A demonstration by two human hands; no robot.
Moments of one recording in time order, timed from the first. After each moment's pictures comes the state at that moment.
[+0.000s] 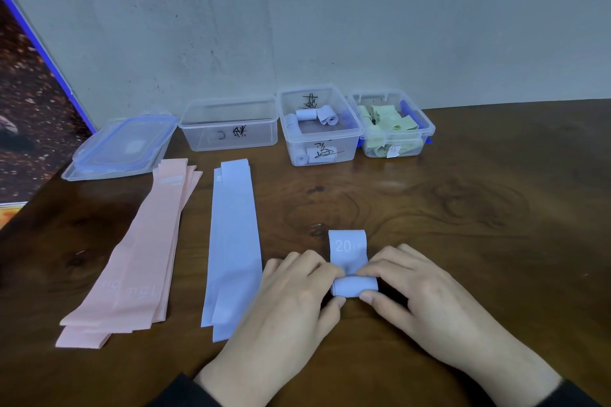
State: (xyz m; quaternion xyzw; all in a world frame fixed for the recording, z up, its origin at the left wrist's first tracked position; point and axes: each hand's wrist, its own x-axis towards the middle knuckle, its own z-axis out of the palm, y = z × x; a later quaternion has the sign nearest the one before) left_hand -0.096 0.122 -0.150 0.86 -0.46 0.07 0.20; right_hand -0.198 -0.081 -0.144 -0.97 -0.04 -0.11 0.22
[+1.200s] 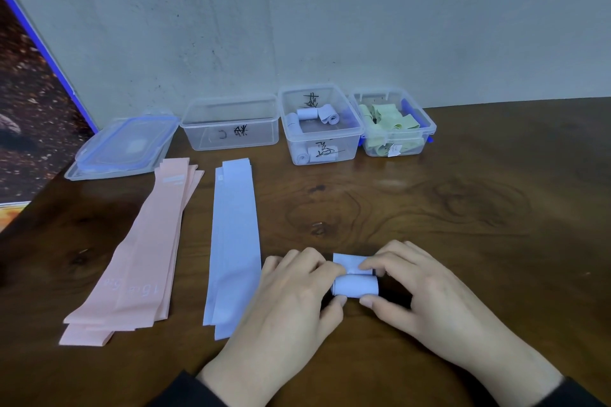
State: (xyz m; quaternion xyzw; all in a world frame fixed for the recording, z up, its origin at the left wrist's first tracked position) left_hand -0.098 0.124 -0.148 0.86 -0.46 0.08 0.19; right_hand -0.198 -0.083 -0.144 -0.96 -0.03 -0.14 0.23
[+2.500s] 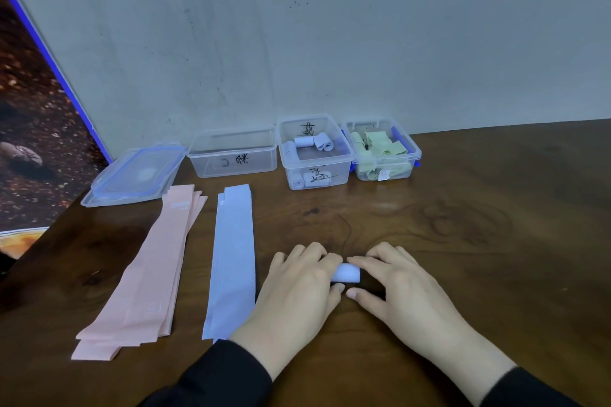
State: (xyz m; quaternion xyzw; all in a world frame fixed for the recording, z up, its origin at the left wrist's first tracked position) left_hand -0.083 0.086 -0.131 0.89 -0.44 0.08 0.13; right_hand -0.181 -0.083 -0.143 -0.97 0.05 -0.14 0.19
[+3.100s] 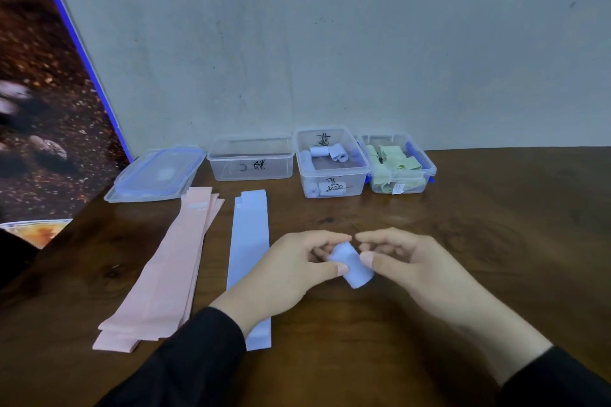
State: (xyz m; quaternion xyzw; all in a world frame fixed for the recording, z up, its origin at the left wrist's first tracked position) left_hand -0.053 0.110 -0.087 0.79 -0.37 -0.15 0.46; right_hand -0.165 -0.081 -0.079 -0.83 0.08 -0.08 0.54
